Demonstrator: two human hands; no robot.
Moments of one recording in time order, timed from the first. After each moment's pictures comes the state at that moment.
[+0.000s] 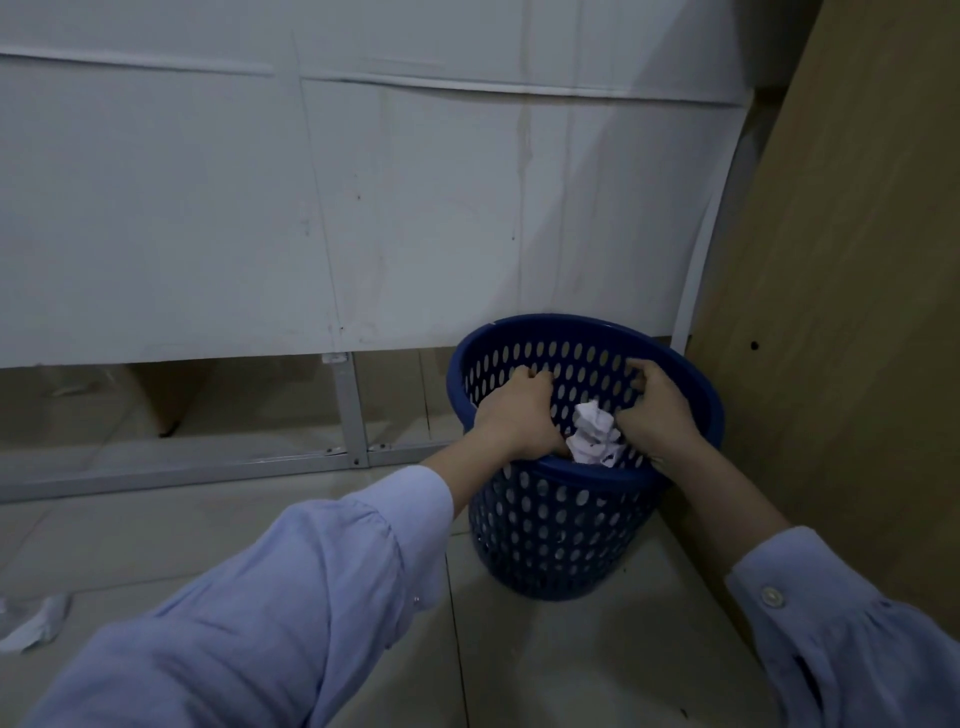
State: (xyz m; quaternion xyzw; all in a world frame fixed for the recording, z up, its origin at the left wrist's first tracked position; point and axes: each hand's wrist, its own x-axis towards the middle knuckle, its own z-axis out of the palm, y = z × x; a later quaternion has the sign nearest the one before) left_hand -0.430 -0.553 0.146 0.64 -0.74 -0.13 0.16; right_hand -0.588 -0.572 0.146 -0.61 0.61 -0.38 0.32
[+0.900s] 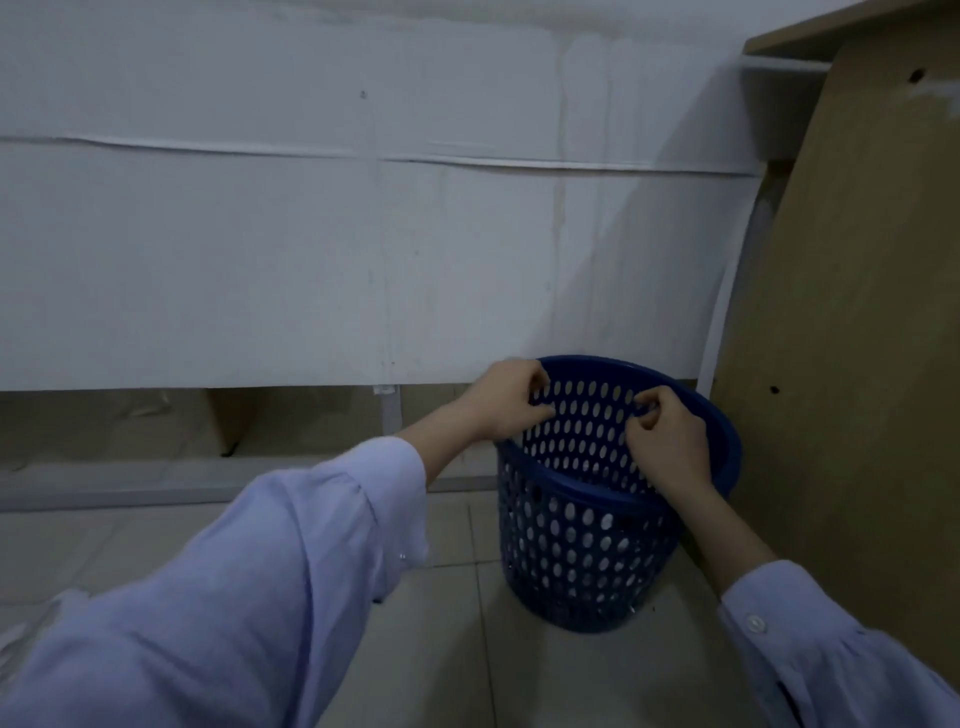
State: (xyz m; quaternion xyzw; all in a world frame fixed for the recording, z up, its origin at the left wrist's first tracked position) left_hand -0.377 -0.529 0.205 0.60 -0.76 -0.10 0.23; right_hand -0.574 -0.548 0.159 -0.65 0.60 -0.43 0.19
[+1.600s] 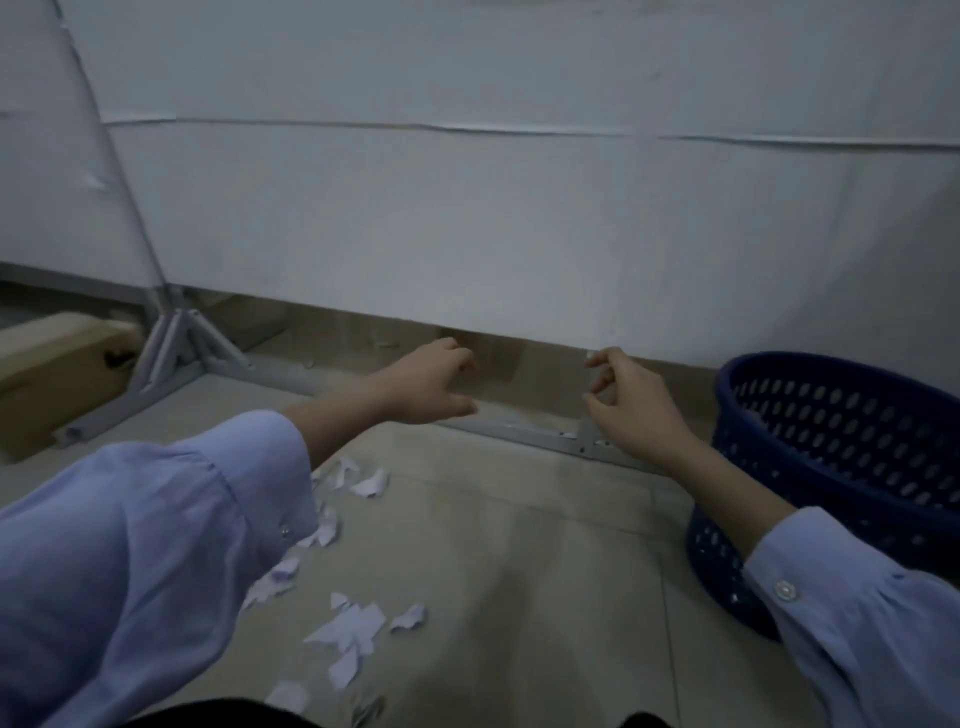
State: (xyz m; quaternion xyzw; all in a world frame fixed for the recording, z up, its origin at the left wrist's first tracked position) left_hand -0.144 -0.309 0.205 0.76 -0.64 -0.01 0.11; right_hand -0.356 -0.438 0.178 -0.88 0.34 -0.28 0.20
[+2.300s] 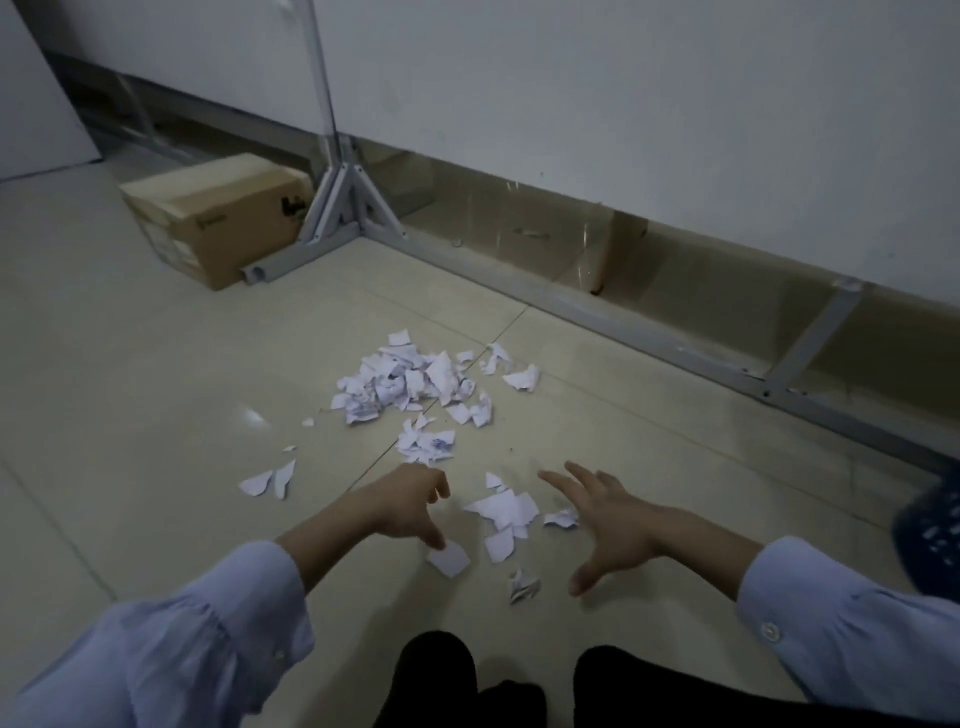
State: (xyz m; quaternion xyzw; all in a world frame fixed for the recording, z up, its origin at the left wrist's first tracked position) left_hand -0.063 -0.093 -0.008 0.85 -0.43 -0.31 0.04; right_hand -0.228 -0.310 -0.022 -0.94 0.11 0.28 0.12
